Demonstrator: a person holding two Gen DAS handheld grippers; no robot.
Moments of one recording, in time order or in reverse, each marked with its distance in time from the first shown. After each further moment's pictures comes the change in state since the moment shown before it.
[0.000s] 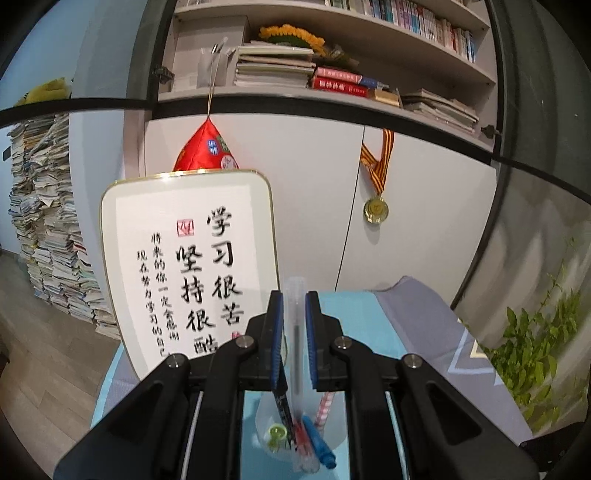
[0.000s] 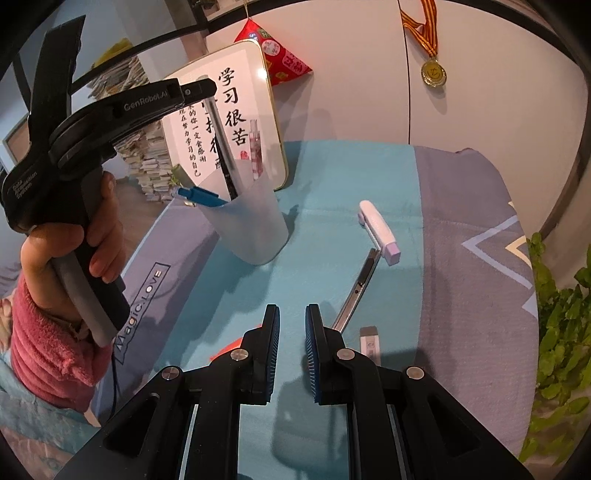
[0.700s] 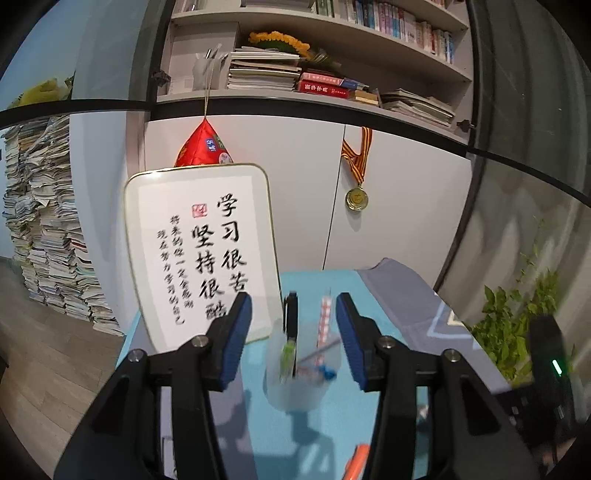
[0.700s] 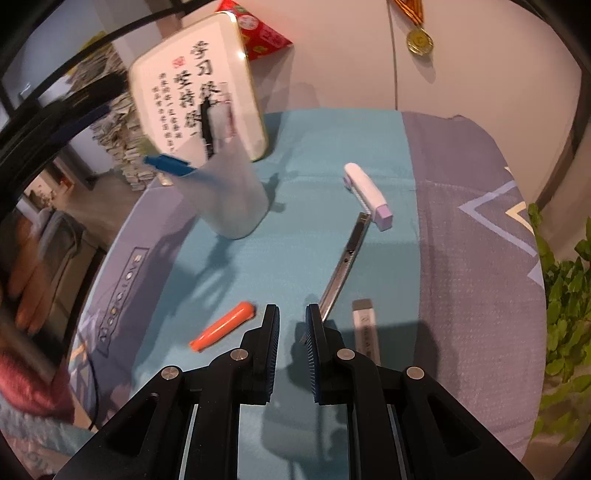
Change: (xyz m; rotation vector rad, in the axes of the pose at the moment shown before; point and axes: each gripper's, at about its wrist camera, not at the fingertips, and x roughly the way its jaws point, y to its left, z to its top) left arm -0.061 0.012 -0.025 0.030 0.007 -0.065; right arm 0.024 -0.012 -0.006 0.064 0.085 -0.042
